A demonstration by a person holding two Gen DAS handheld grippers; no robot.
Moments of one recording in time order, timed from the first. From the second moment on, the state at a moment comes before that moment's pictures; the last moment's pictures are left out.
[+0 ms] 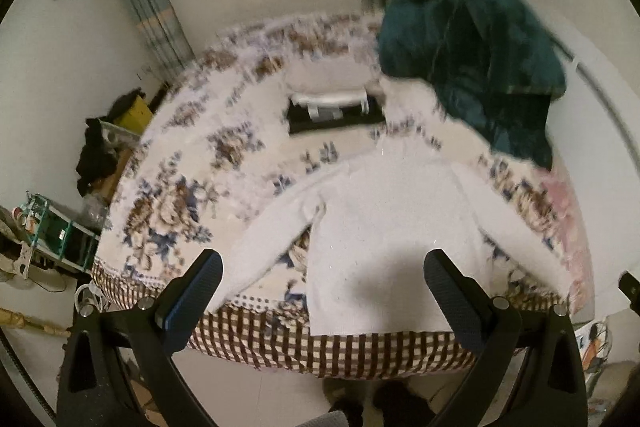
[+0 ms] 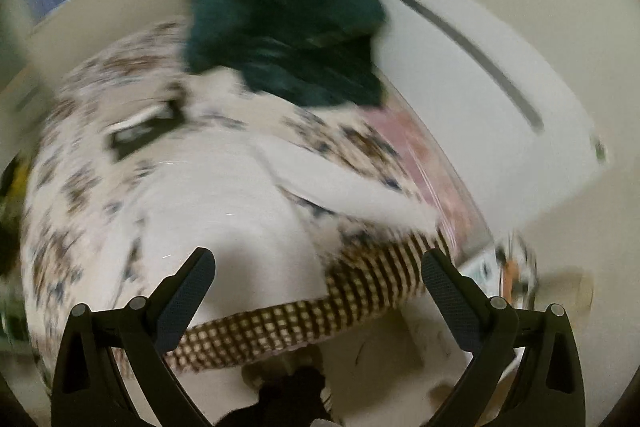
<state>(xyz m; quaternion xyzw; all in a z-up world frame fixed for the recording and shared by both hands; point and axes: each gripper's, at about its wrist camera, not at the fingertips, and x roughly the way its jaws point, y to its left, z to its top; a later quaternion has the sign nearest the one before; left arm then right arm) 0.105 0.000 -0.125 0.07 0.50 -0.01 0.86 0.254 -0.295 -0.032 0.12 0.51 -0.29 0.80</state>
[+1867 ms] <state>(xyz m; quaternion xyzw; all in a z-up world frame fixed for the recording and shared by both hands) 0.280 0.075 -0.529 -0.07 0.64 0.18 0.74 0.737 -0.086 -0.375 0.01 0.51 0.01 0.86</state>
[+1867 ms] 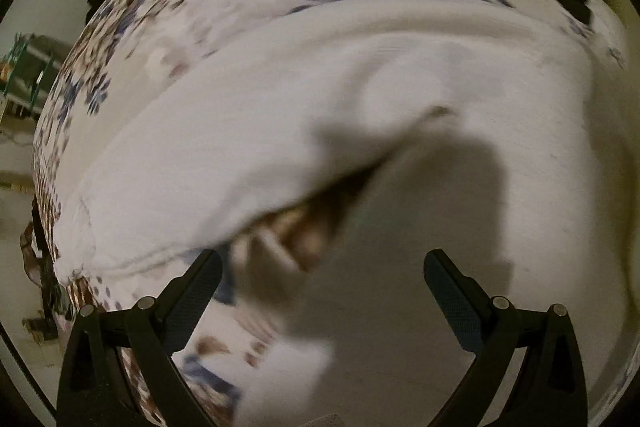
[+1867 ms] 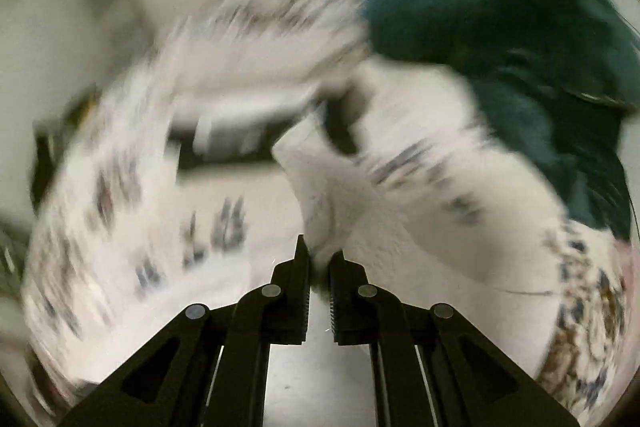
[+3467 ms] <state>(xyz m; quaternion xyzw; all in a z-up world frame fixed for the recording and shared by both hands) 0.352 -0.122 -0.401 -0.15 0.52 -0.12 0.83 0.439 -0.254 -0.498 0.14 0.65 -0.19 0.72</state>
